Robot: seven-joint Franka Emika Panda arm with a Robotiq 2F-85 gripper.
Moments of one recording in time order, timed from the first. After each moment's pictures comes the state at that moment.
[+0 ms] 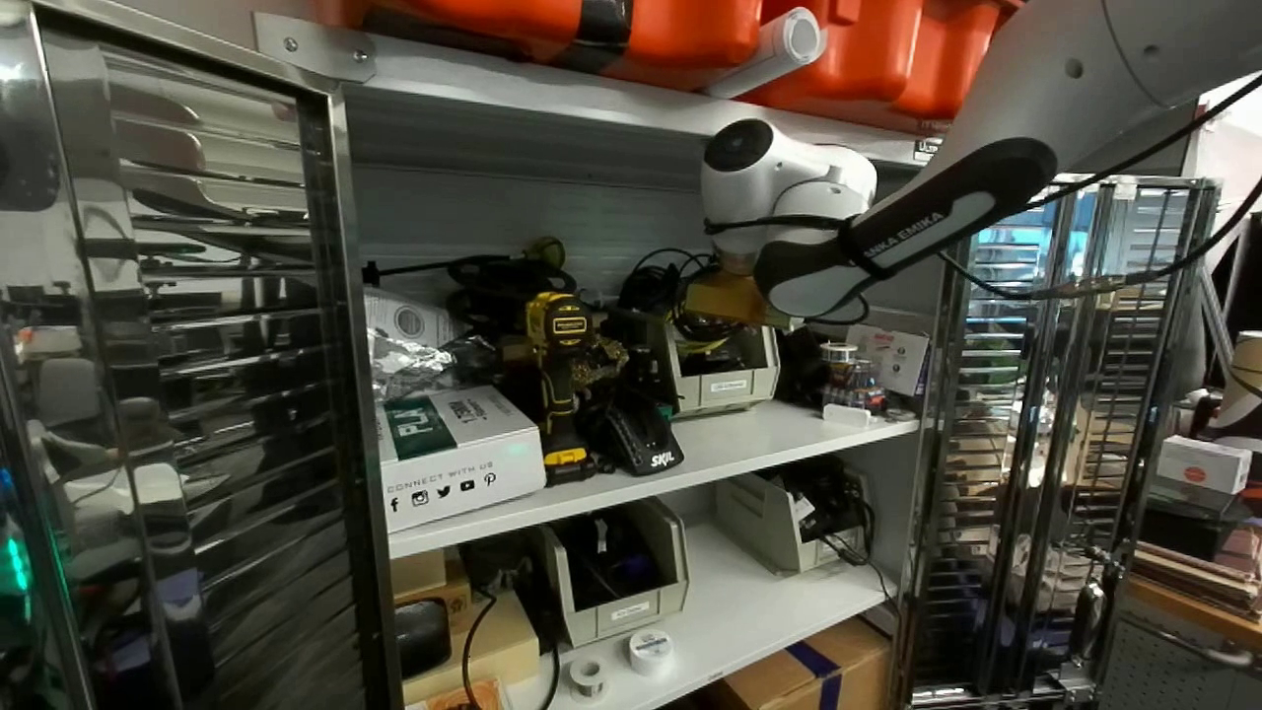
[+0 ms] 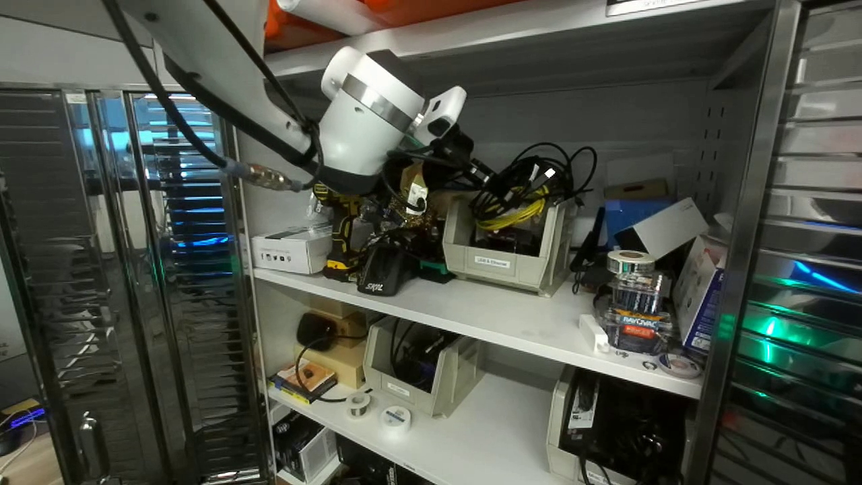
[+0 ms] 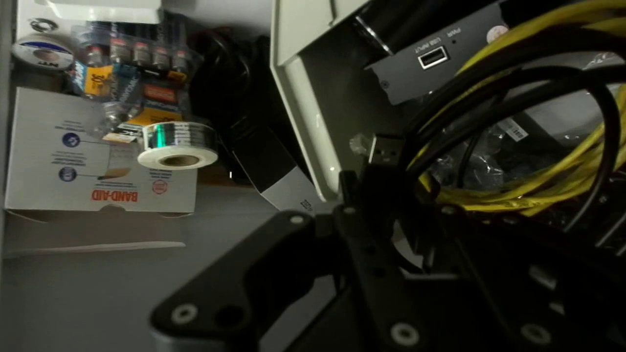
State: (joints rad) arm 0.02 0.36 -0.02 -1.53 -1.06 2.40 1.58
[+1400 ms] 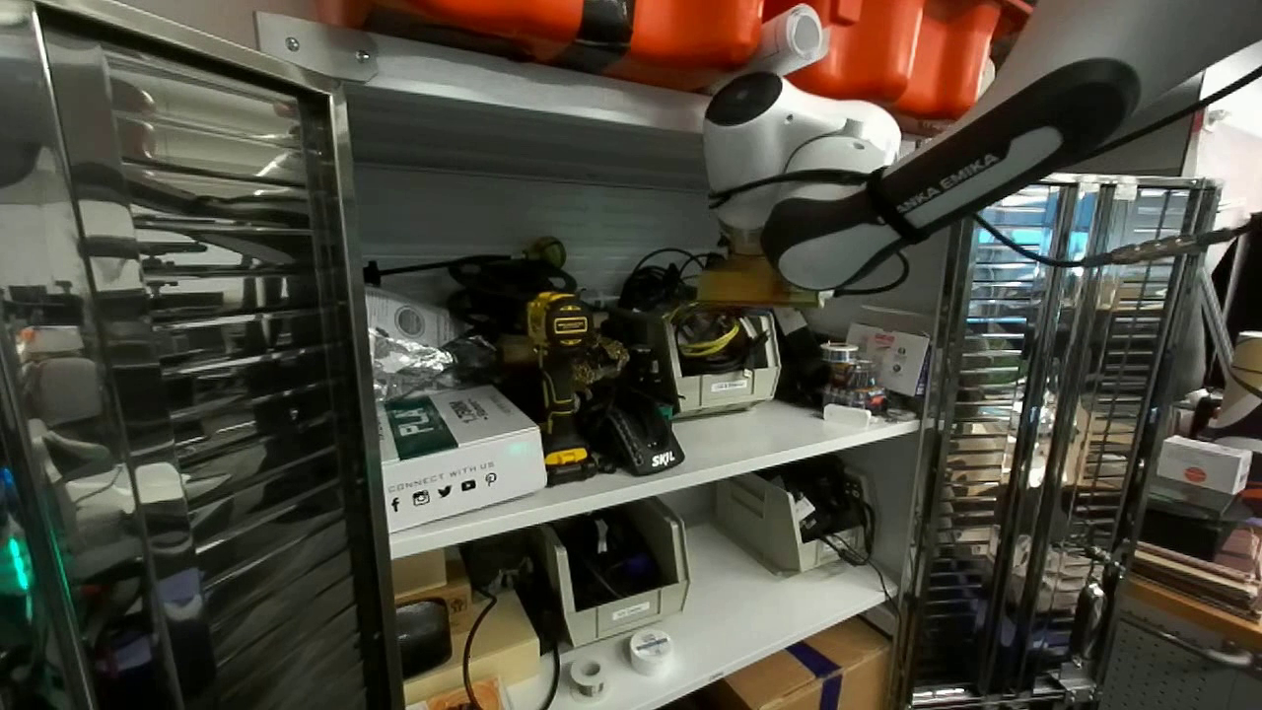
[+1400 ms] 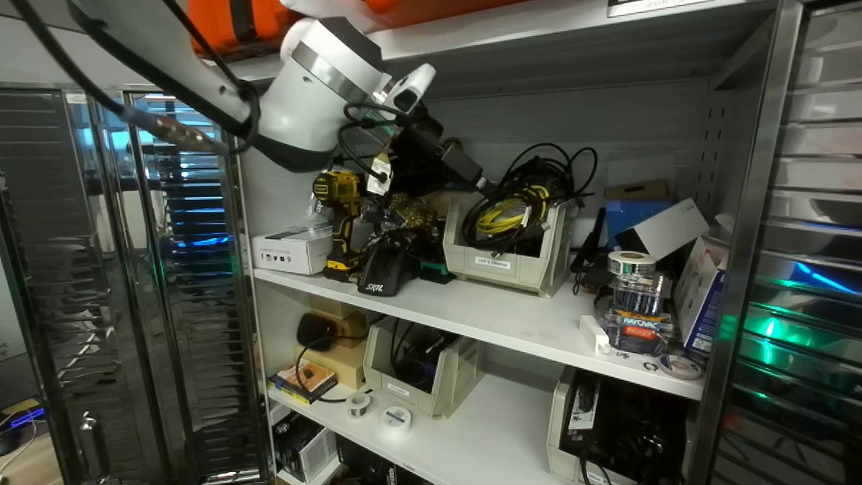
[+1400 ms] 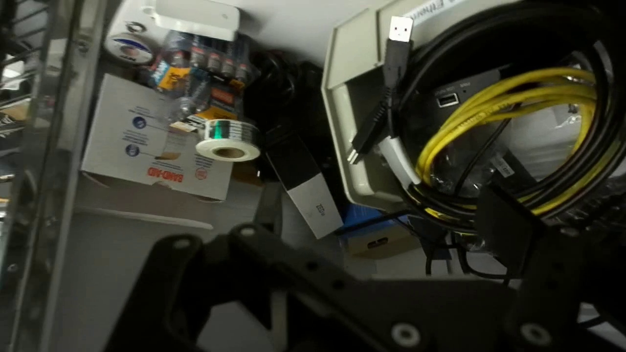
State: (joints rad) arm 0.07 0.18 -0.01 -1.70 -1.00 2.29 1.41
